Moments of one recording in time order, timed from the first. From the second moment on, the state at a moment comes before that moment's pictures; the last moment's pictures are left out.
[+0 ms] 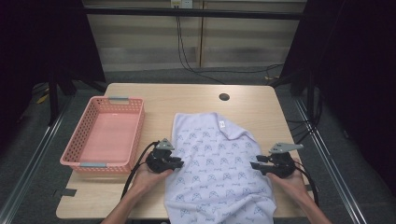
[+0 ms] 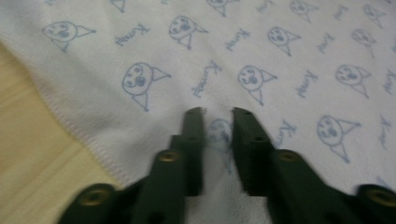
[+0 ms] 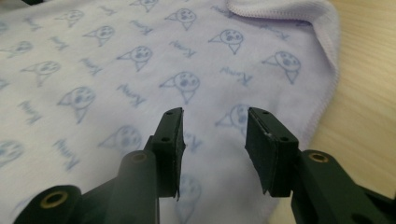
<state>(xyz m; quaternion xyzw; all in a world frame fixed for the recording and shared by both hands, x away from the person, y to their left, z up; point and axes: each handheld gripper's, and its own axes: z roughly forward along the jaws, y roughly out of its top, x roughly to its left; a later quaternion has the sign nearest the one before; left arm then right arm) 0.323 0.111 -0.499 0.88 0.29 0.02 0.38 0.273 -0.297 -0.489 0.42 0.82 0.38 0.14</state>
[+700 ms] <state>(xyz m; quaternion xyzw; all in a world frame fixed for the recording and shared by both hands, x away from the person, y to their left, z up) 0.274 0.097 -0.495 0.90 0.21 -0.04 0.38 0.207 -0.313 -0.487 0.44 0.83 0.33 0.11</state>
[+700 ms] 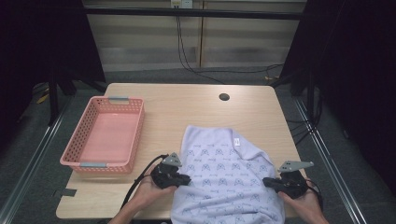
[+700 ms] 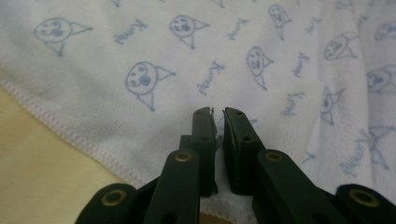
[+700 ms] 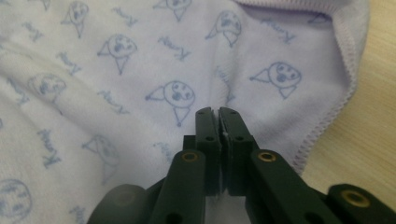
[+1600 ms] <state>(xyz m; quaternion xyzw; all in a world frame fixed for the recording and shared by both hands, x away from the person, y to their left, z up) 0.371 0.111 -0.502 0.82 0.39 0.05 0.43 0.296 -0.296 -0.464 0.43 0.78 0.43 0.18</state>
